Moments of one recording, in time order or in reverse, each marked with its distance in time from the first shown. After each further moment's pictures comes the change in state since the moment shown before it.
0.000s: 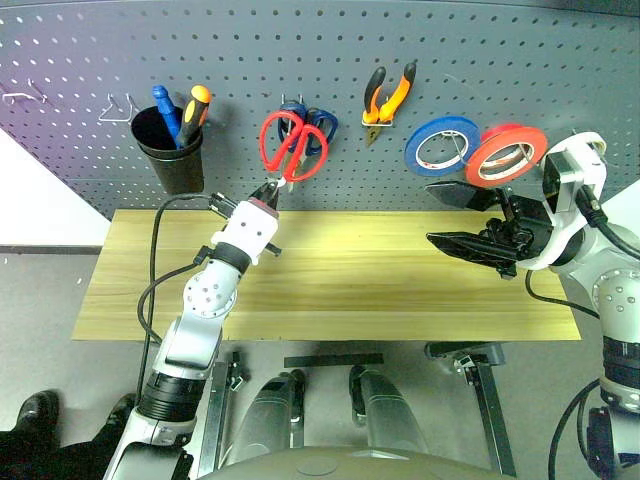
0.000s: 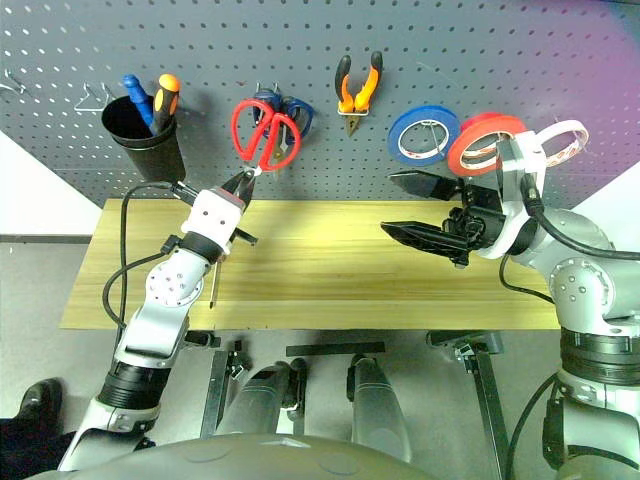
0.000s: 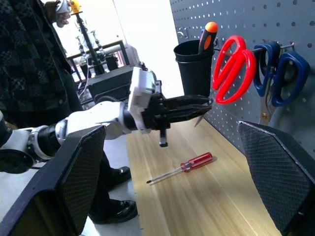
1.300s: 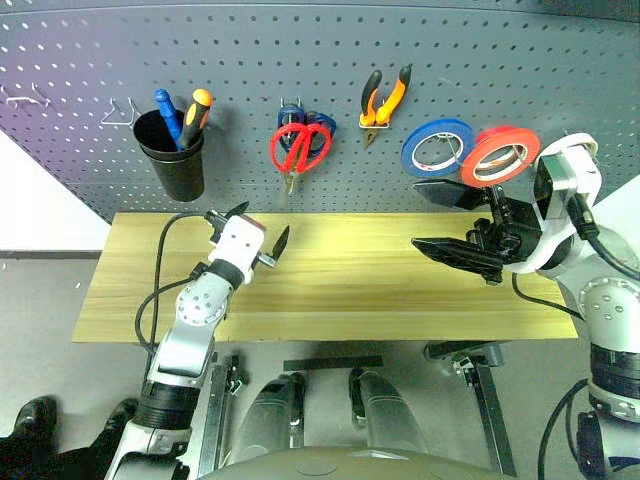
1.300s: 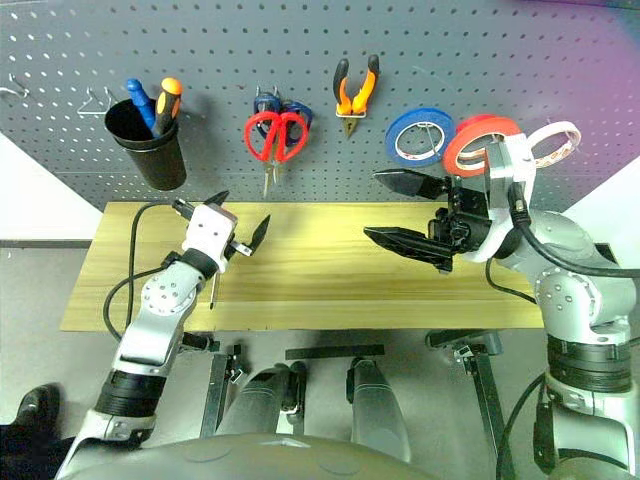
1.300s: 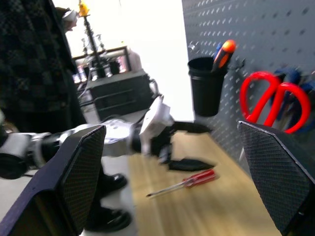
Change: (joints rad) left arm 0.096 0.008 0.038 -0.002 -0.110 0.072 -0.120; right arm 0.022 0.051 0.029 -0.073 -0.037 -0.095 -0.037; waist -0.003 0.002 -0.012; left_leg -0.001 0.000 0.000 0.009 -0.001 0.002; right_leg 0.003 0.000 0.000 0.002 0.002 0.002
